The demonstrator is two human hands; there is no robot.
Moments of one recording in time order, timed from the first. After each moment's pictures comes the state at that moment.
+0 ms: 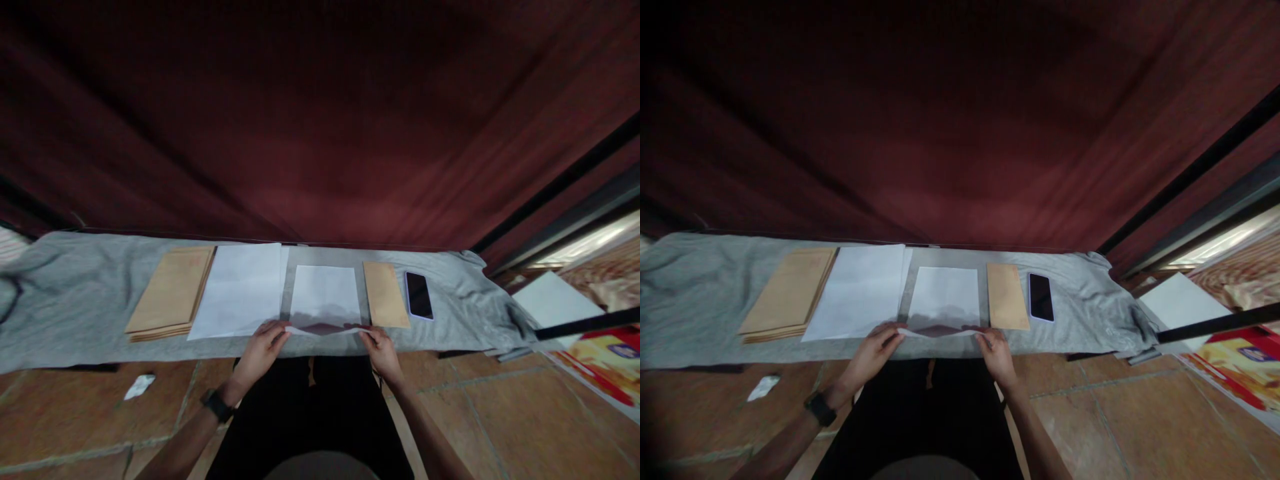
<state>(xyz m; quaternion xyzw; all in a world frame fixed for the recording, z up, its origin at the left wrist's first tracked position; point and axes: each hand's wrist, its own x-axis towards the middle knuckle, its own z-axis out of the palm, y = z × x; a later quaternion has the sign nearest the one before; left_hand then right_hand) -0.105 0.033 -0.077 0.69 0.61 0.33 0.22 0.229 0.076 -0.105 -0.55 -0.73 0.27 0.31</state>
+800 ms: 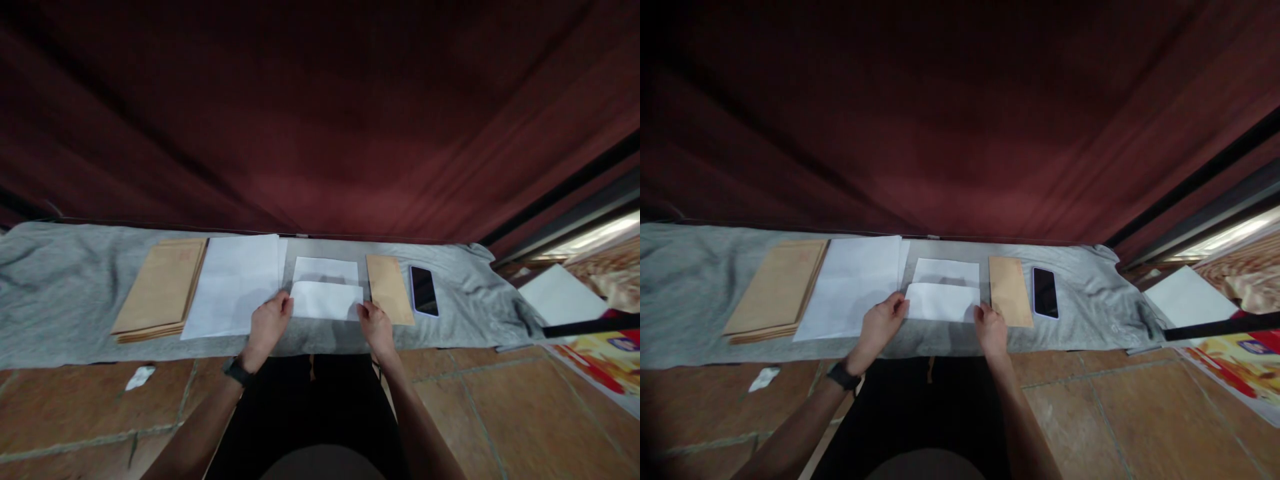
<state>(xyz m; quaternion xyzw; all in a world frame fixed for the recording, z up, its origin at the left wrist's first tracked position) -0.077 0.095 -0.042 0.60 0.79 0.08 0.13 0.186 0.122 -0.072 -0.71 -0.68 0.15 0.10</state>
